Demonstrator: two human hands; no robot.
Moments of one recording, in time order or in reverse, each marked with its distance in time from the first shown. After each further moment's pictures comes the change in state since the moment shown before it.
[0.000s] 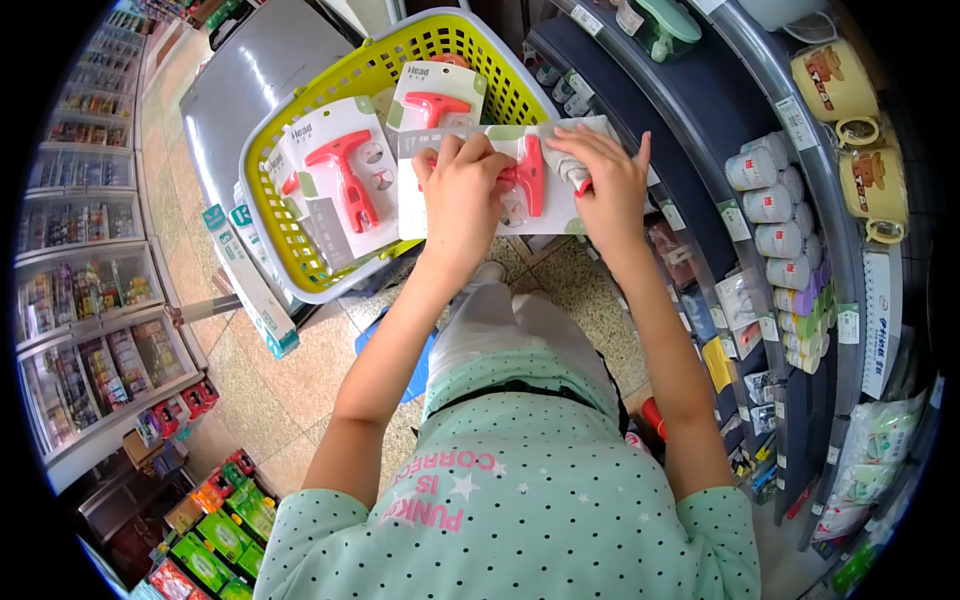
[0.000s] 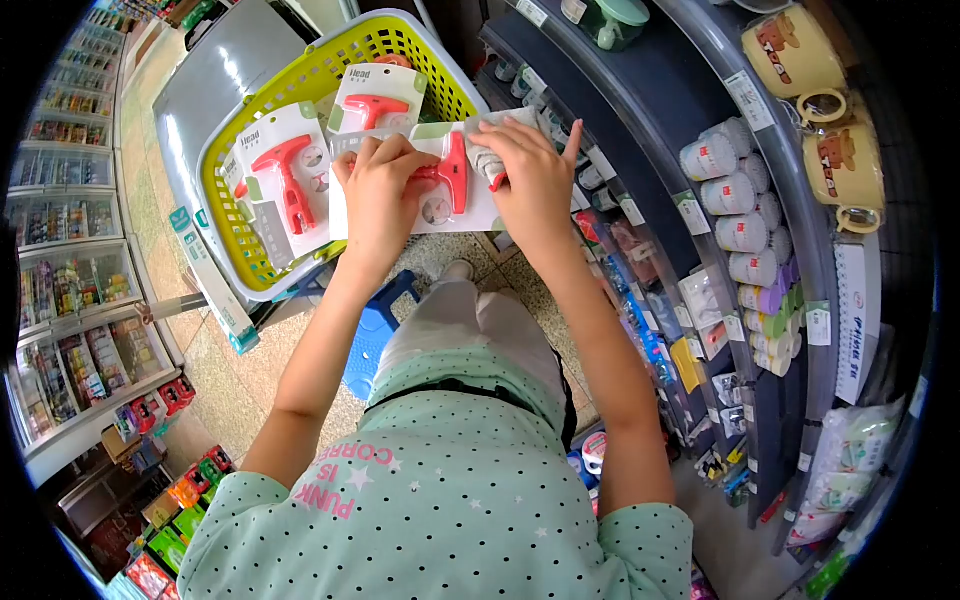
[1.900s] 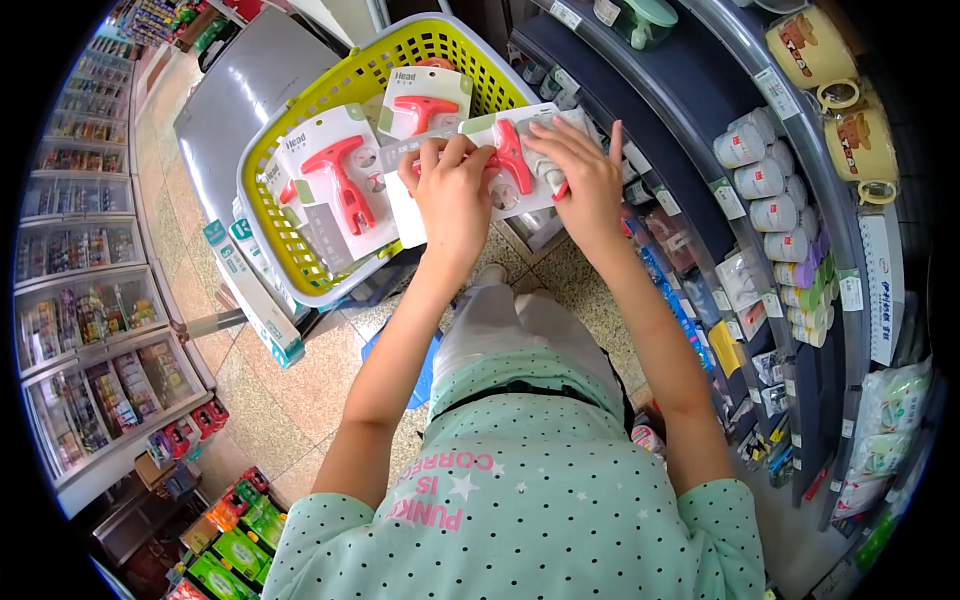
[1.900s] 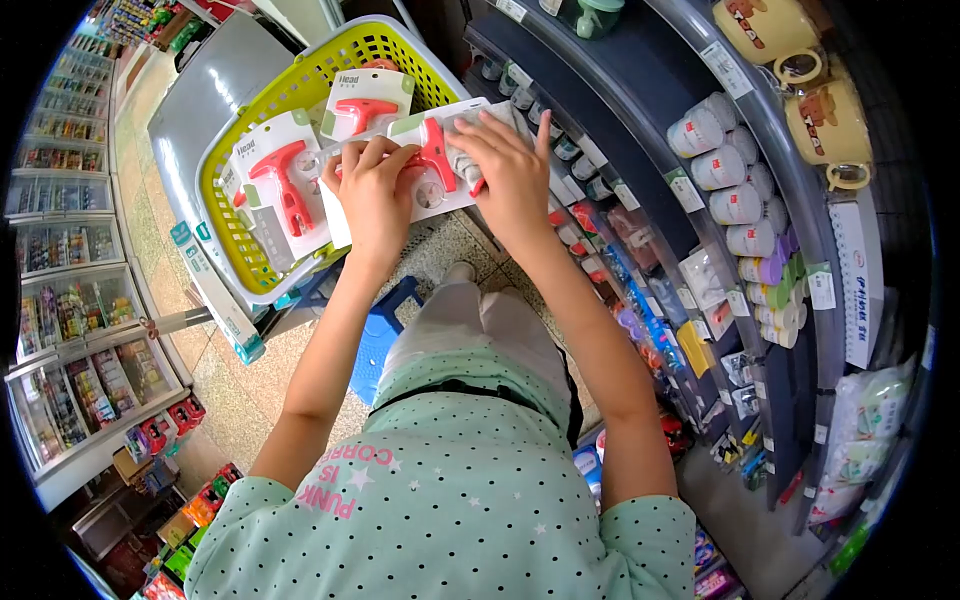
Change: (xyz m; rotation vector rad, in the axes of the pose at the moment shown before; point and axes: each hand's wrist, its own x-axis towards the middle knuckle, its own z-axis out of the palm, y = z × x) left_hand -0.010 -0.003 0.012 0.067 0.183 0.028; right_hand -0.012 -0.003 0.011 0.020 0.041 -0.066
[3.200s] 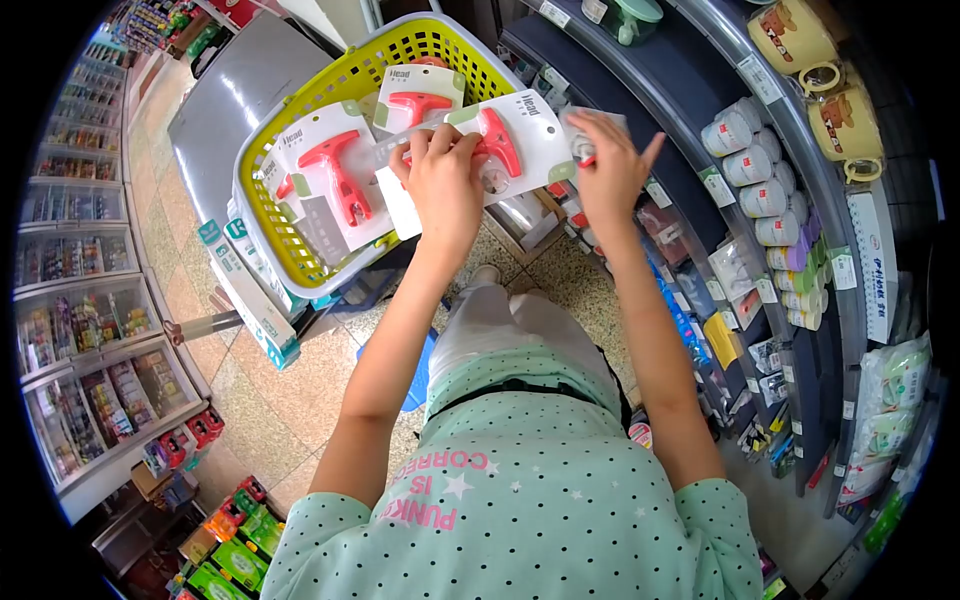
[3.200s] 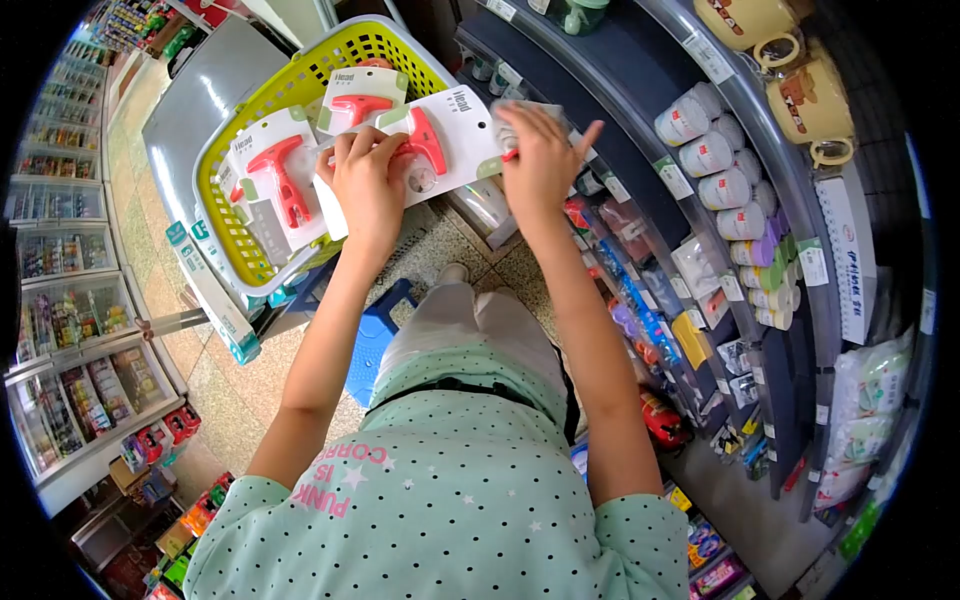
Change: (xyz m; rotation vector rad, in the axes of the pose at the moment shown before) left_hand -0.002 -0.005 0.001 0.005 0.029 -0.027; right_hand -0.011 0.013 -0.008 -0.217 0.160 0.263
